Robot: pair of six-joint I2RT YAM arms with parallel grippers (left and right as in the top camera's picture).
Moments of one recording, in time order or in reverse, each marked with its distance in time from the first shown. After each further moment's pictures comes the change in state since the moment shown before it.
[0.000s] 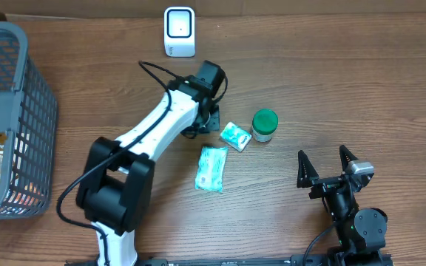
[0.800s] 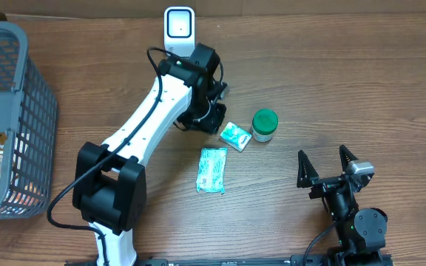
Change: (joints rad) left arm 0.033 -0.008 0.181 -0.287 0.319 0.445; right arm 0.000 0.000 0.000 0.000 0.001 0.000
